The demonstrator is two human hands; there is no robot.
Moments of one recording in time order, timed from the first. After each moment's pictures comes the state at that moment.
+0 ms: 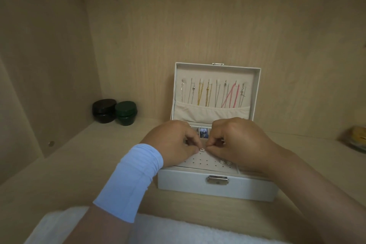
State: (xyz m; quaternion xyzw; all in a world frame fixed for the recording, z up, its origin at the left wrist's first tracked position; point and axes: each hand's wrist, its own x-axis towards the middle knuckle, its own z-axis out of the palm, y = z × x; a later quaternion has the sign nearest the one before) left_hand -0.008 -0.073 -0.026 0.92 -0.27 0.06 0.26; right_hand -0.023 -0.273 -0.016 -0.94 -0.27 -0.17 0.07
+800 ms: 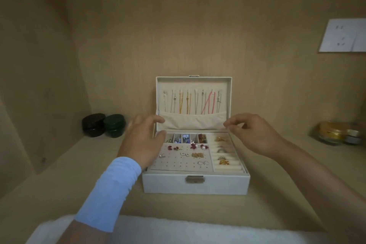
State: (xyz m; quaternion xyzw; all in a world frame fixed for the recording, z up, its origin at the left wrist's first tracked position) left_hand -0.021 -0.070 -0.022 0.90 -0.10 0.21 0.36; right_hand -0.024 -0.357 -0.012 -0.92 -0.03 -0.16 0.36
